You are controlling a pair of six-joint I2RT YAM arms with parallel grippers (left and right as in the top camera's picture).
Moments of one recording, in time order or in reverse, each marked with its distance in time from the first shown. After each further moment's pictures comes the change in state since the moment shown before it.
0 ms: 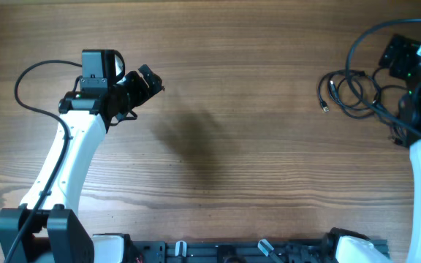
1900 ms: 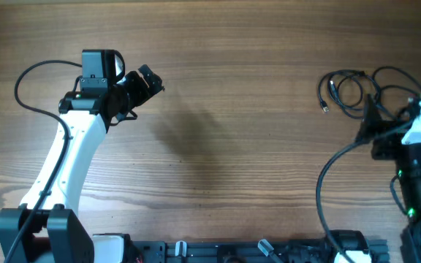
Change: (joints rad) left arm 0.000 0.000 0.000 0.000 0.000 0.000; right arm 0.223 -0.587 -0.085 -0.294 -0.137 -0.114
